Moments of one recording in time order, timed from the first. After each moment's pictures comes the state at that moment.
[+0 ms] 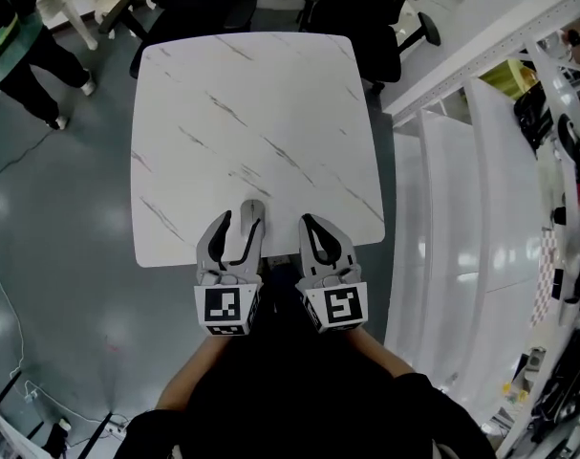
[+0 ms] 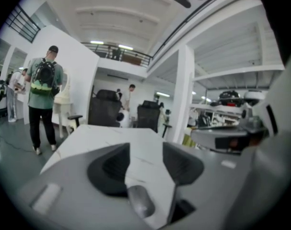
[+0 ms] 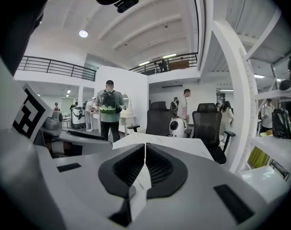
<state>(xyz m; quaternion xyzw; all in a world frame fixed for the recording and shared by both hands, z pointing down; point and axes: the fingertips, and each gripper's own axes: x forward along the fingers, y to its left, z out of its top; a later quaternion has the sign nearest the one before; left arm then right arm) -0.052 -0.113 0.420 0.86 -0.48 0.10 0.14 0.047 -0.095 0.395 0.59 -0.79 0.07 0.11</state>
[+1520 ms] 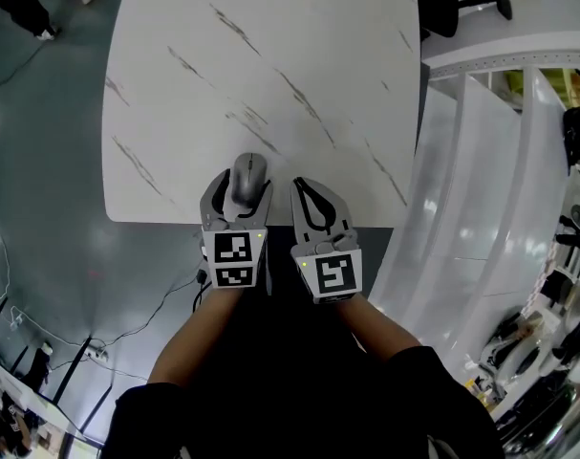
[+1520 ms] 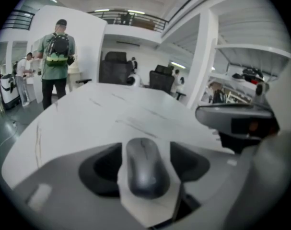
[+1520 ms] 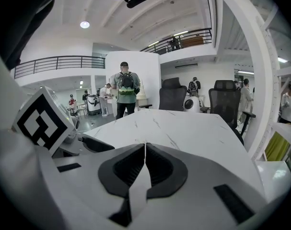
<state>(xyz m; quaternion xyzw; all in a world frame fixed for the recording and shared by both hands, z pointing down) -0.032 -0.124 0.589 0.79 -0.49 0.24 0.27 0.038 -0.122 0.521 0.50 -0.84 0.14 0.18</state>
